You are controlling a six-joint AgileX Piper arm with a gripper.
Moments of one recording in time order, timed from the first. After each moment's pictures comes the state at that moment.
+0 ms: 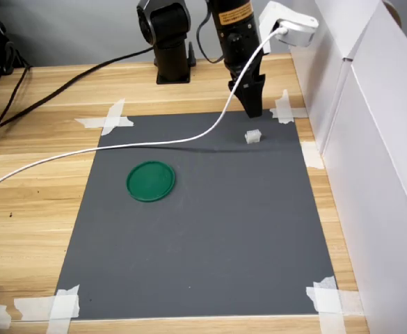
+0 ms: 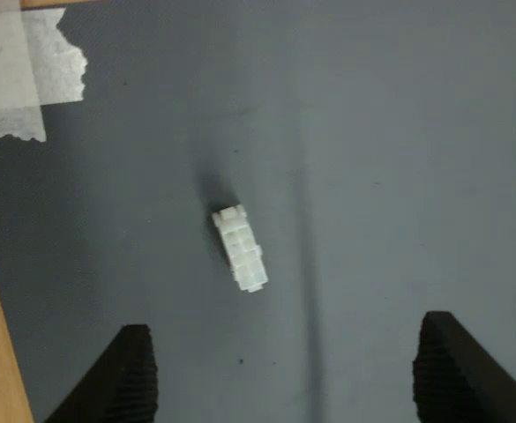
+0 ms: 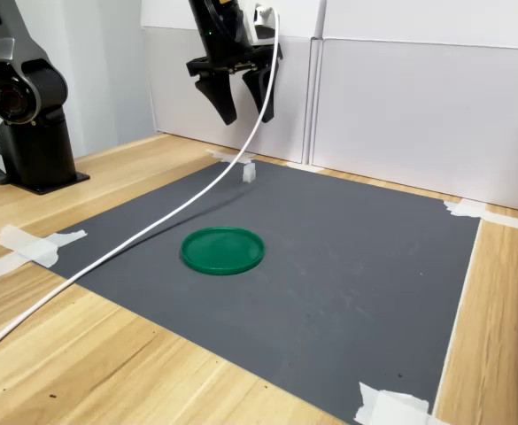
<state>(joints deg) 33.7 77.1 -49.0 9.9 42.2 -60.2</state>
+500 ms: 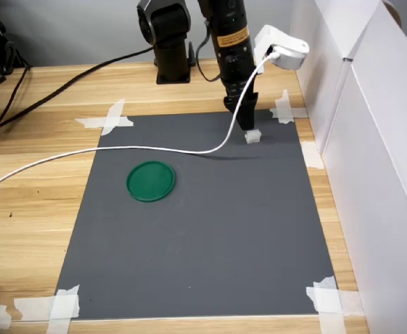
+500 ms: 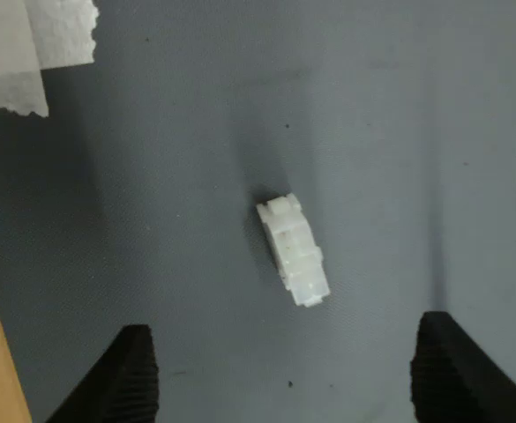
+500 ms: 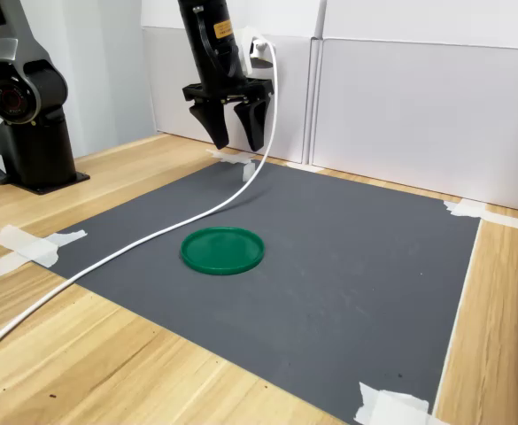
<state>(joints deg) 33.7 80.8 -43.1 10.0 35.8 -59.9</state>
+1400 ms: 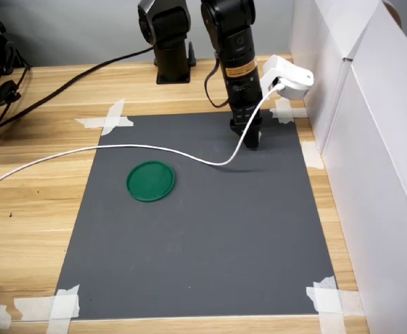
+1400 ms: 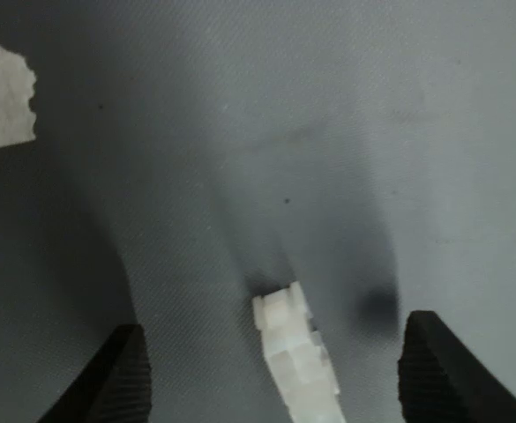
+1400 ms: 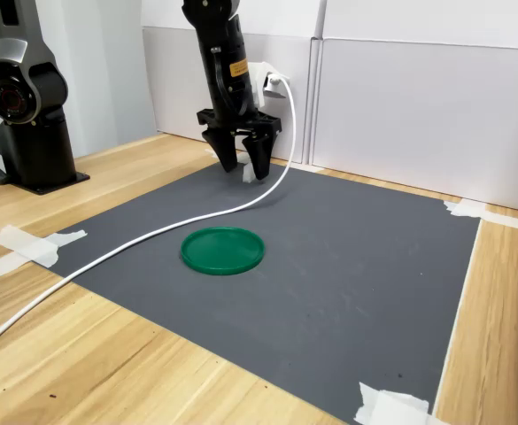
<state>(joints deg) 33.7 89.6 -43.8 14.6 31.1 -59.9</state>
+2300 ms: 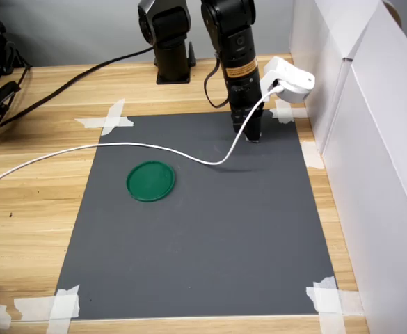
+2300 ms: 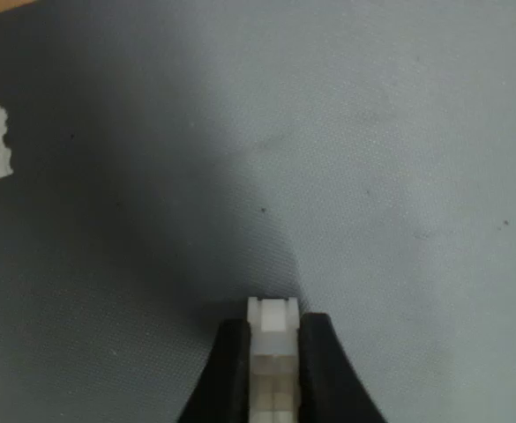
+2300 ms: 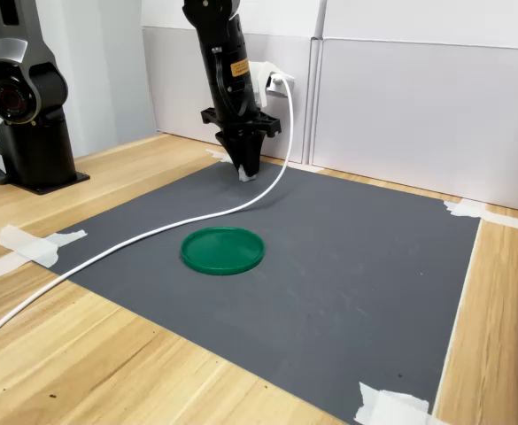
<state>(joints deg) 33.7 89.6 -43.9 14.6 30.3 -53.7</state>
